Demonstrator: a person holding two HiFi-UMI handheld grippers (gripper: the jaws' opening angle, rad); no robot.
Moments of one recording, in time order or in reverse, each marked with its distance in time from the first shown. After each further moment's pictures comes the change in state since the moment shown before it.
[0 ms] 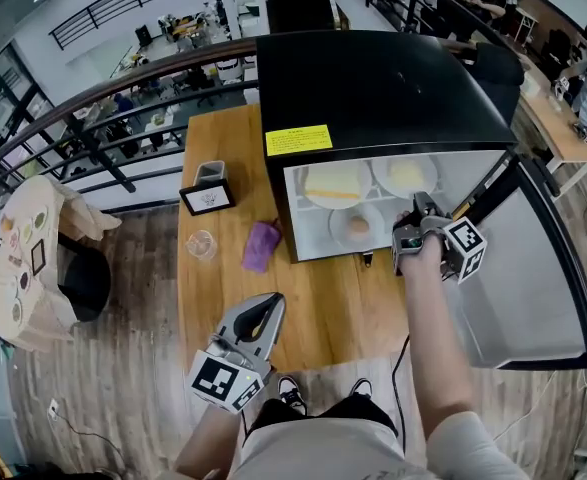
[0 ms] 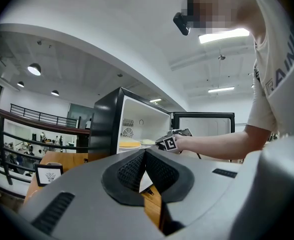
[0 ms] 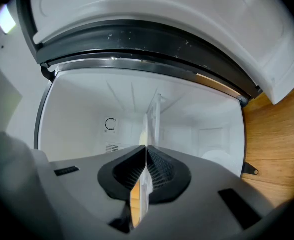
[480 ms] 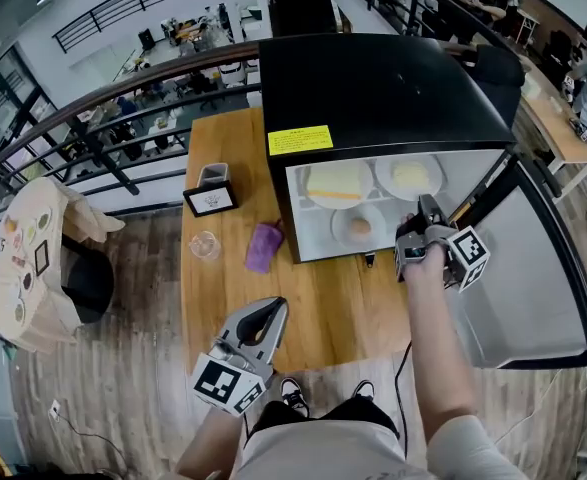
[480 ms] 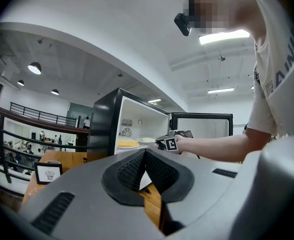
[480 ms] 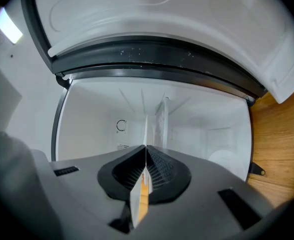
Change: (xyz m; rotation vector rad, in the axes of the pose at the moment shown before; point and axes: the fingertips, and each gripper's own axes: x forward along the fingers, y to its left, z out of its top) left arm -0.007 -0.007 0.000 -0.008 -0.004 -0.006; right arm -0.016 0.017 -0.001 -0.007 -0.004 0.119
